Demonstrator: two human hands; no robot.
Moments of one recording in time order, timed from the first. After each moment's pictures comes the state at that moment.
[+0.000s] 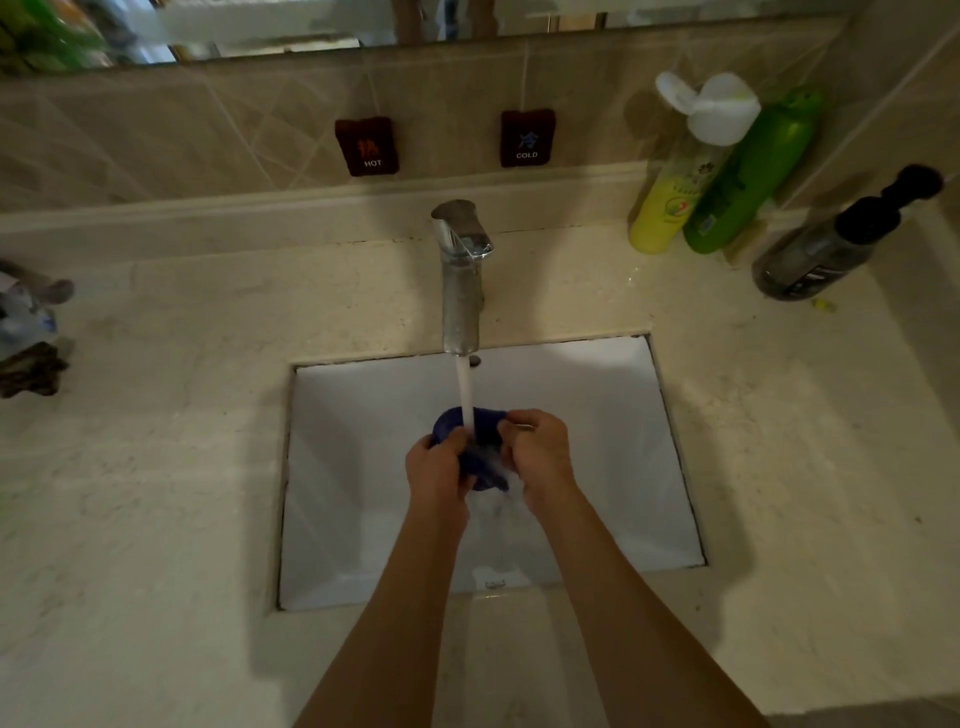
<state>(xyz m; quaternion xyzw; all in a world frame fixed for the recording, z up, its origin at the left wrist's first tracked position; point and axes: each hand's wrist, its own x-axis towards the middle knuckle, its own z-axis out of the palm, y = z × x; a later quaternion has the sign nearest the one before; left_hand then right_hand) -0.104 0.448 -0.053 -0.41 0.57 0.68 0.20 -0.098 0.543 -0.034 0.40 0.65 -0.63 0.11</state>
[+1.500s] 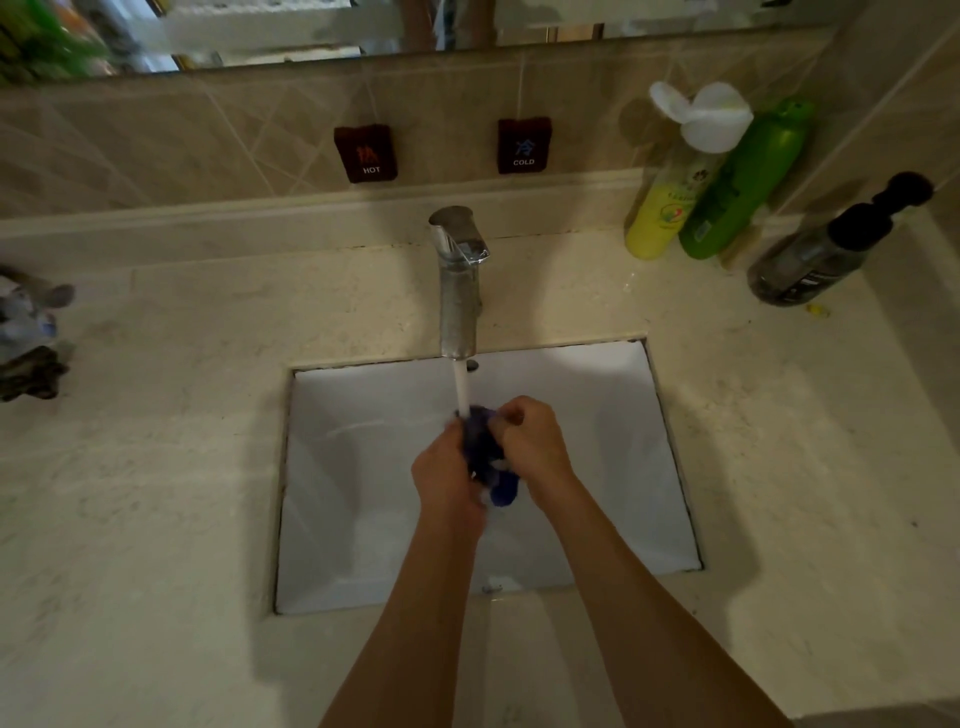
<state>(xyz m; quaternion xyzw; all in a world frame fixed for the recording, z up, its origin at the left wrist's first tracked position) -0.097 0.468 -0.020 -0.44 0.50 0.73 0.17 -0.106 0.556 -0.049 0.33 0.75 -0.56 0.12</state>
